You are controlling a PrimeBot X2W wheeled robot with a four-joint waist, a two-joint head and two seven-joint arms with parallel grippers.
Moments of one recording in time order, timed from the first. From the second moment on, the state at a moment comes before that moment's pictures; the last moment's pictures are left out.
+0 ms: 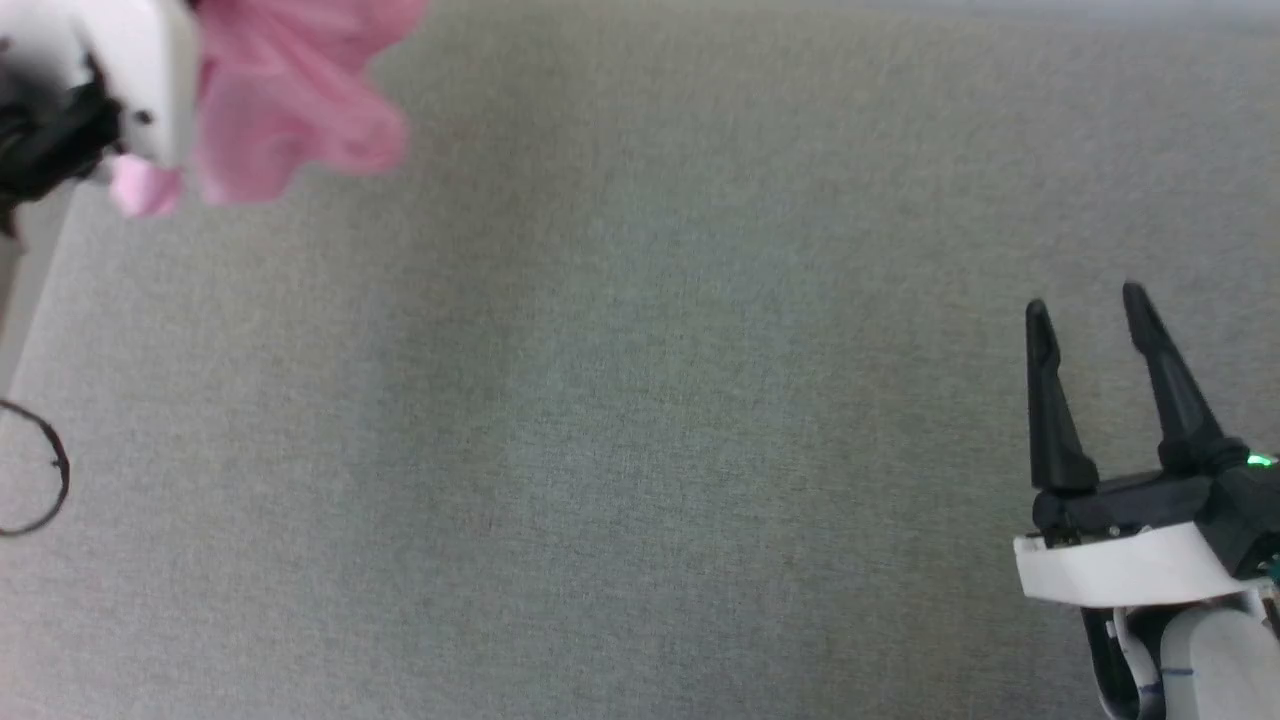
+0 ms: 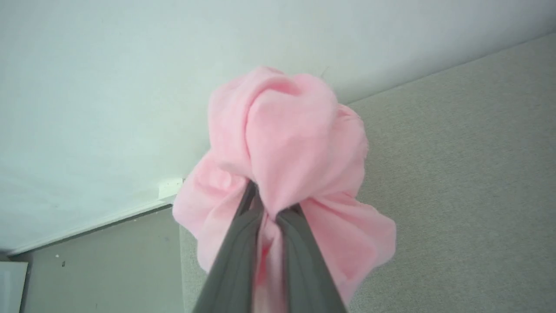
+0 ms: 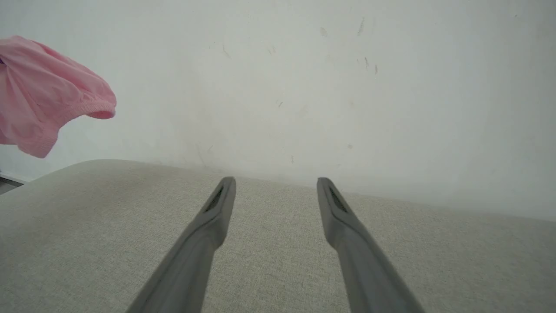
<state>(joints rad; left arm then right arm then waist) -1.18 0.70 -0.66 0.44 -0.70 -0.13 0.57 -0.09 -0.05 -0.03 -0.12 0.03 0.13 -0.26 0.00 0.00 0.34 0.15</state>
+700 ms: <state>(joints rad) -1.10 0.44 -1.17 0.34 -0.80 -0.13 0.46 -0.05 -0.05 -0.03 -0.09 0.09 0.13 -0.26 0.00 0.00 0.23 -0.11</state>
